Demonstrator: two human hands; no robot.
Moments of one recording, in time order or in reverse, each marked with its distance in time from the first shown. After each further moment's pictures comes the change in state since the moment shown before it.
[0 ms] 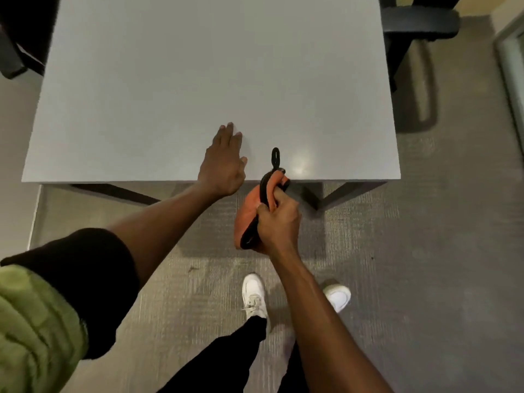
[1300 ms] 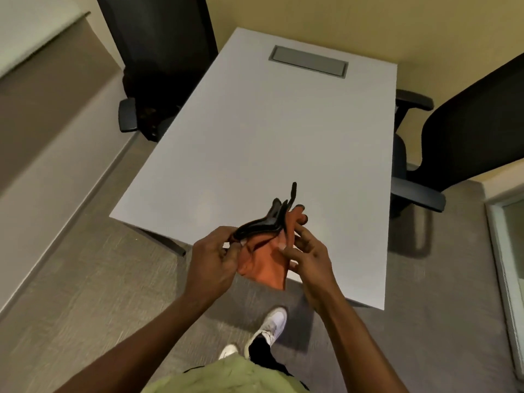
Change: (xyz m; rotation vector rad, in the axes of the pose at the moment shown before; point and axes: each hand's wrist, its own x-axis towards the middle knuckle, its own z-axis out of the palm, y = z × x) left_hand -0.143 0.033 -0.180 -0.725 0.594 -0.243; right_hand -0.001 -0.190 -0.058 0.230 -0.459 -0.121
